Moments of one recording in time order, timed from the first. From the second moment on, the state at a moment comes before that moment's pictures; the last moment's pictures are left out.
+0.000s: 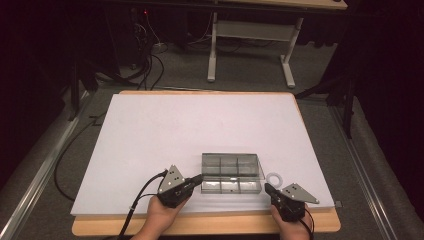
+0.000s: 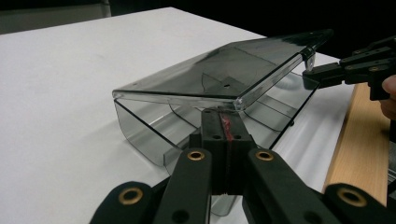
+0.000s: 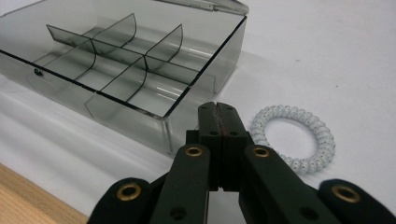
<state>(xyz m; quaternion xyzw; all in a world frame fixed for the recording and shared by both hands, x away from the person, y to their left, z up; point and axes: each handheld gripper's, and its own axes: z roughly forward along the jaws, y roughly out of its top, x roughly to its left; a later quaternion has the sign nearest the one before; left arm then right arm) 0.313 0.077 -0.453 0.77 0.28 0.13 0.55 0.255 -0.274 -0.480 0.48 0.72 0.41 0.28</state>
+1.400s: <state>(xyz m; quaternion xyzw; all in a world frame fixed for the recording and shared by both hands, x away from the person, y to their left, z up) 0.379 0.055 -0.450 0.76 0.31 0.15 0.55 0.253 -0.256 -0.467 0.44 0.73 0.44 0.28</state>
